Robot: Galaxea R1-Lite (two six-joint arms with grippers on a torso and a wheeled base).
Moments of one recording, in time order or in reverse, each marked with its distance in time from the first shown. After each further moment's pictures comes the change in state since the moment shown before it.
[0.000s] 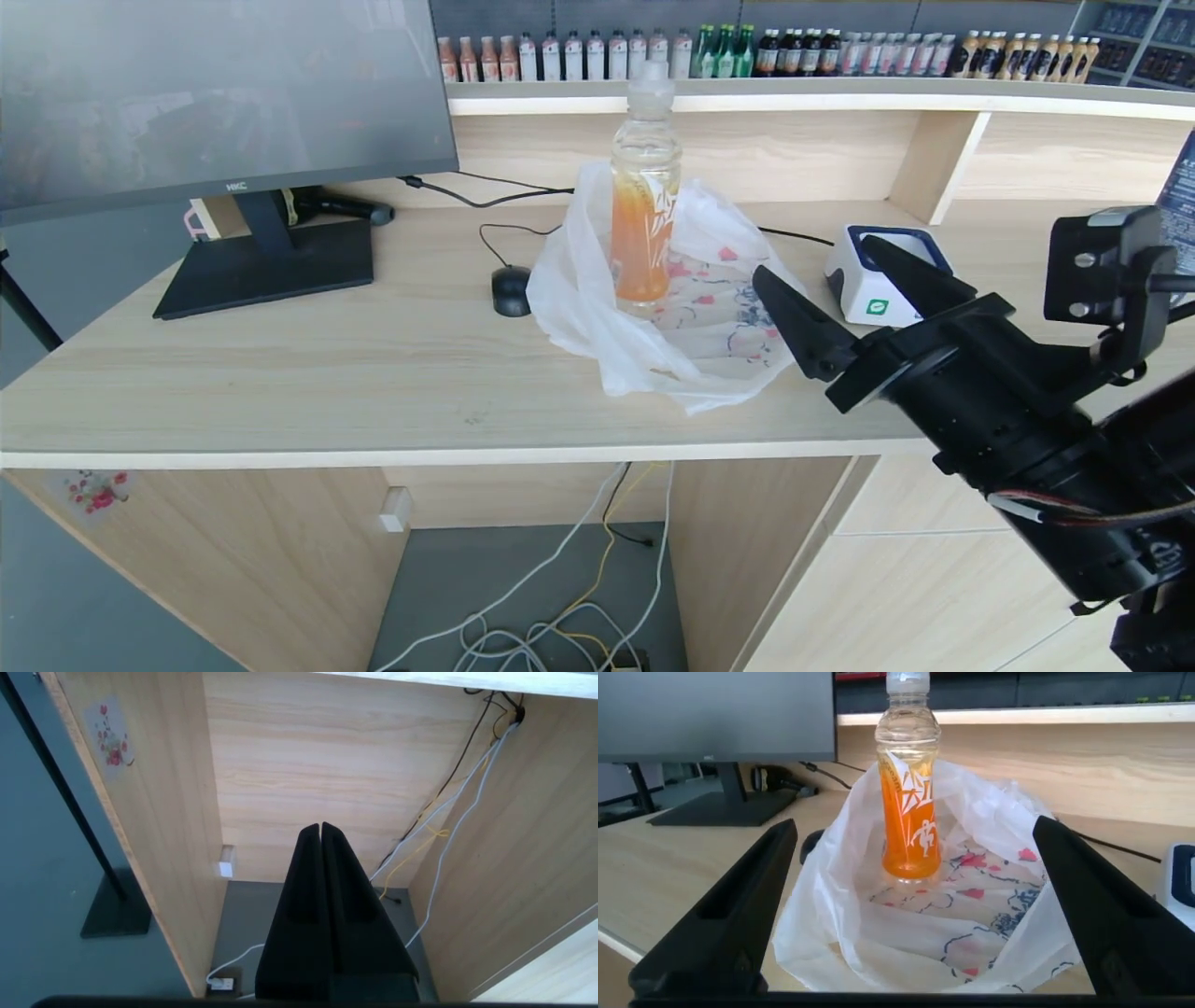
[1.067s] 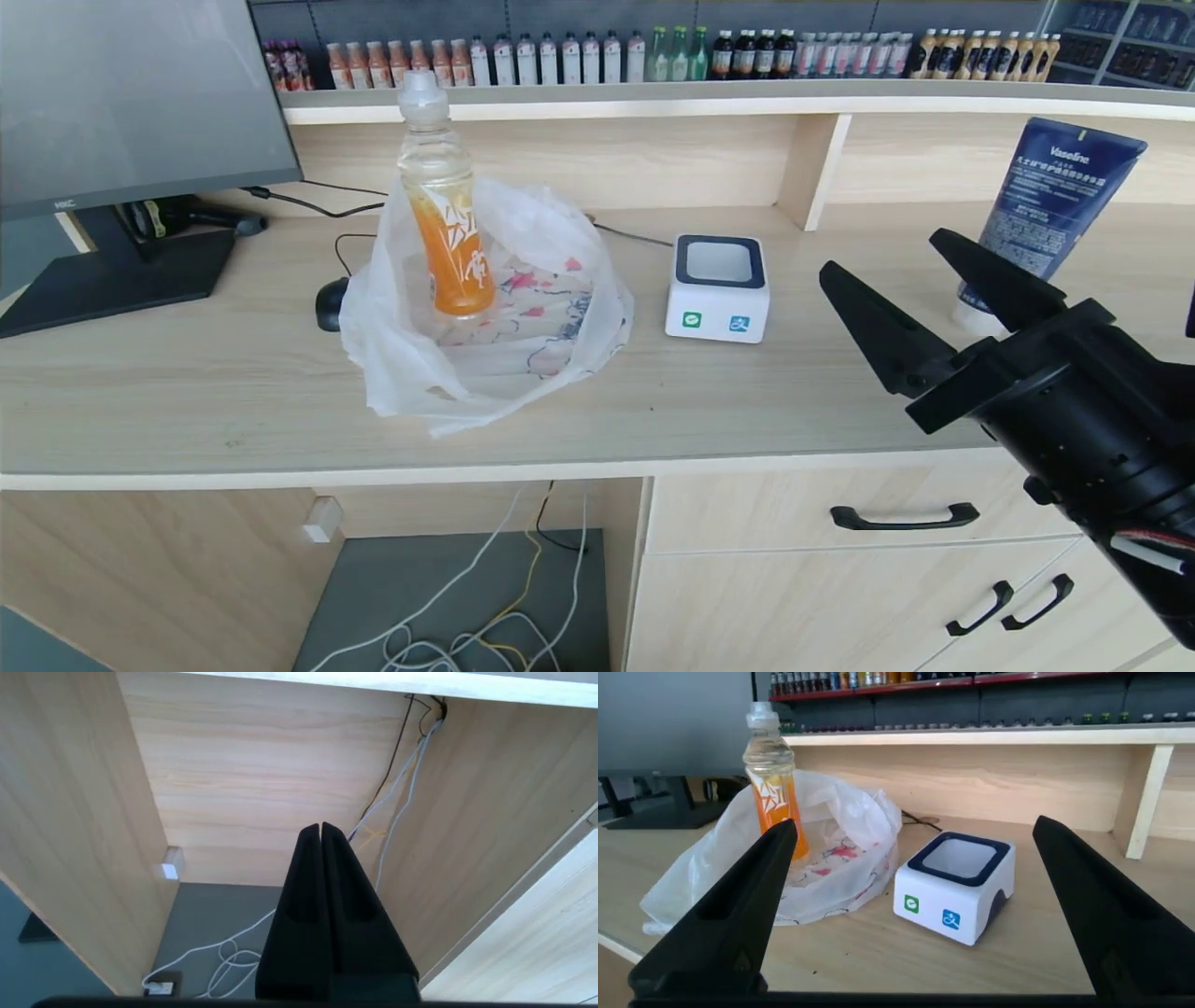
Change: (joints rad) left arm 0.001 0.000 0.000 0.001 0.000 -0.005; right arm -0.001 -0.127 0.096 0.000 0.000 -0.003
